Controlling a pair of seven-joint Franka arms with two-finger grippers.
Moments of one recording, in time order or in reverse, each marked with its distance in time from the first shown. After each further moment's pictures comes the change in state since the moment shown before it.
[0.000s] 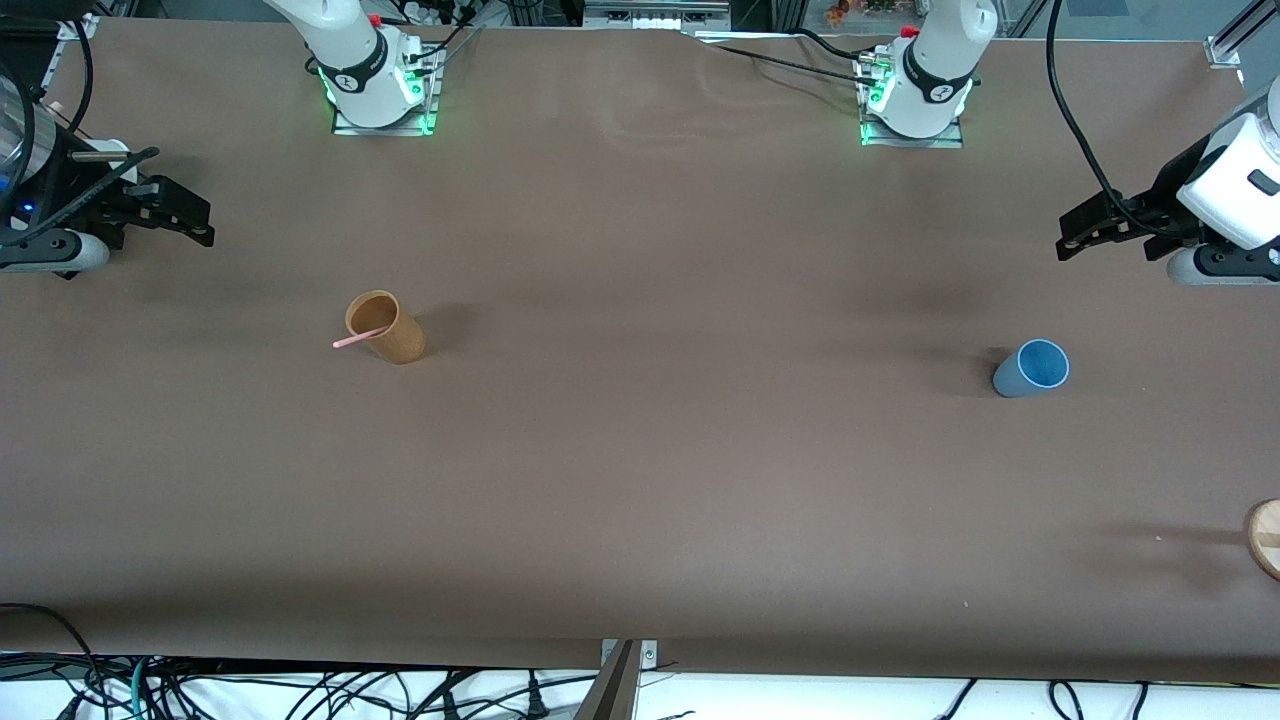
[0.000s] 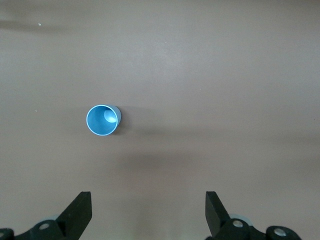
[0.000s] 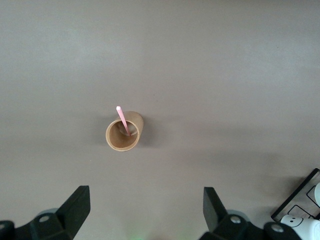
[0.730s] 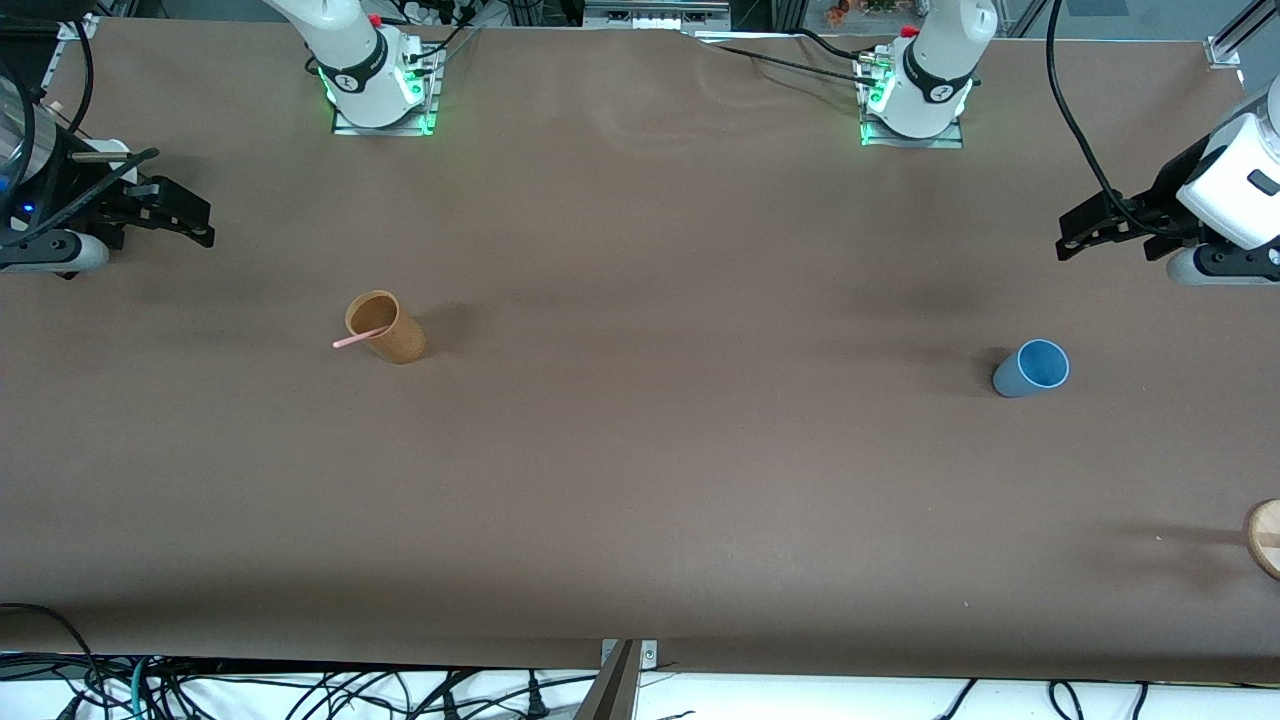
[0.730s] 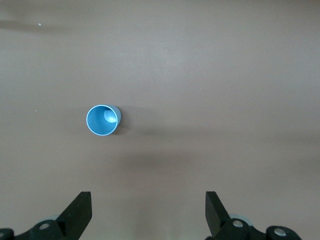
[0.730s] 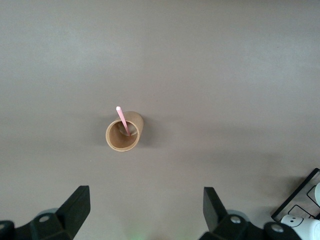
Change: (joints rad) left arm 0.000 0.000 0.000 0.000 0.000 0.000 0.000; right arm 0.000 0.001 0.000 0.000 0.000 0.001 0.002
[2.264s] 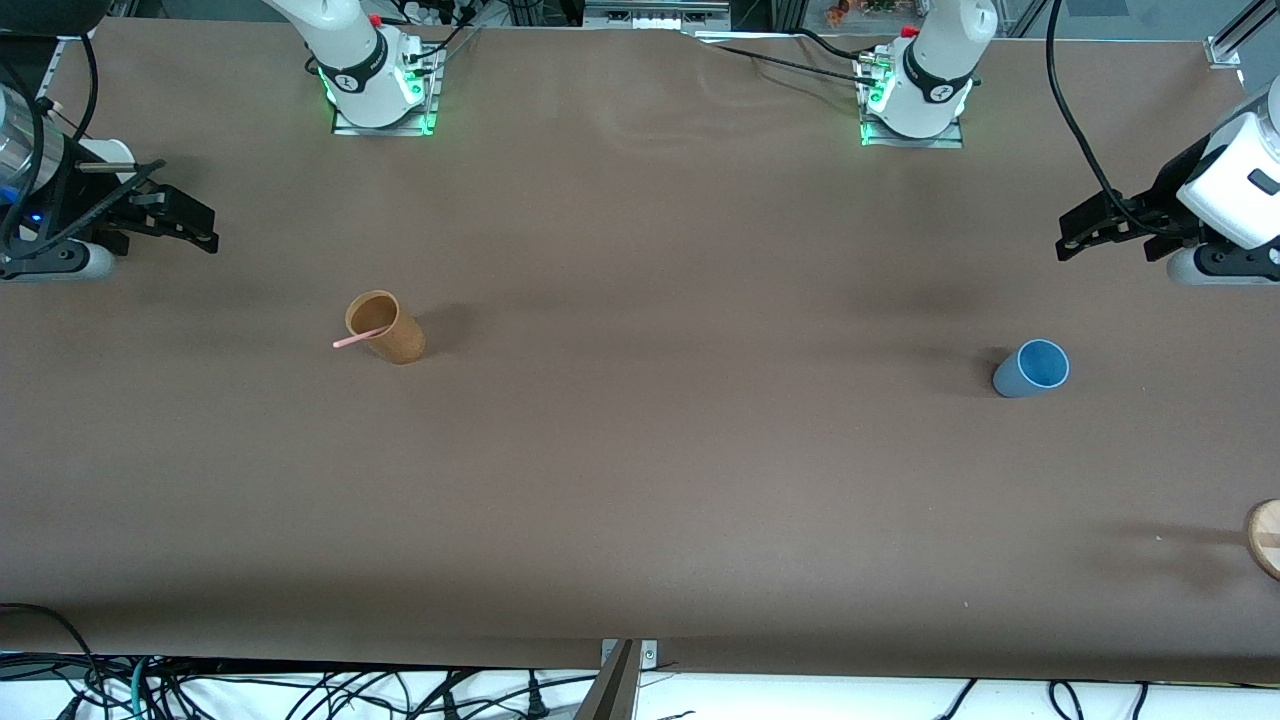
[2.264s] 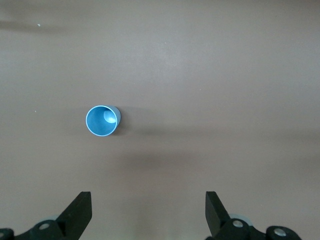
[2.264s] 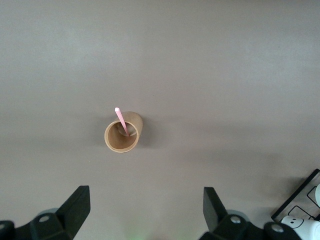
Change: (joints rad) left arm 0.000 0.013 -0.001 0.005 0.000 0.000 0.000; right arm -0.002 0.012 0.000 0.001 -0.001 0.005 -0.010
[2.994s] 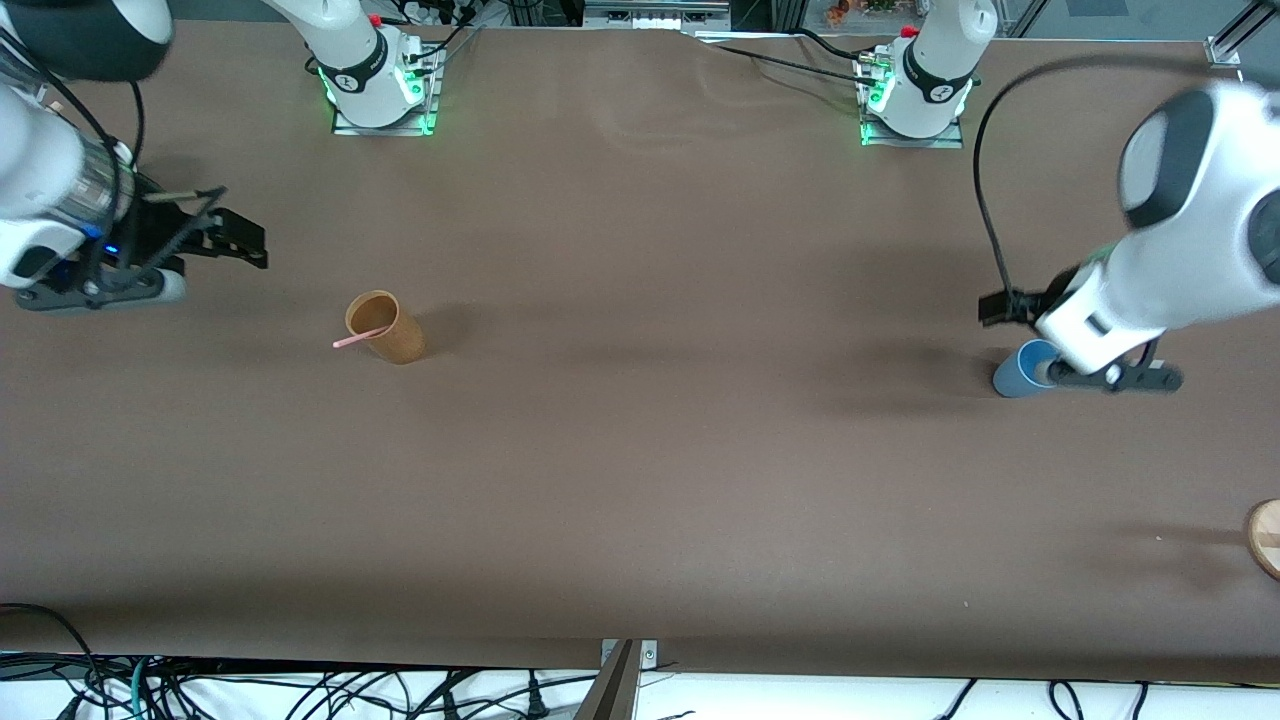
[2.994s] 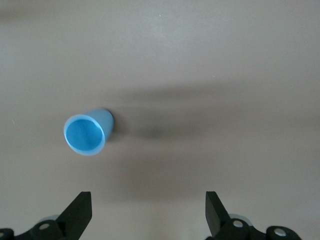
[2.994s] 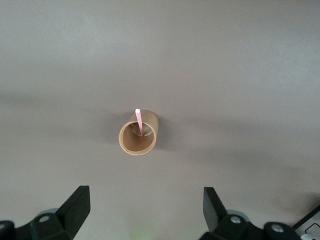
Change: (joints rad) left arm -0.046 0.234 0.008 -0.031 0.086 0.127 0.092; right arm 0.024 0.036 0.024 -0.080 0.041 0.072 -0.025
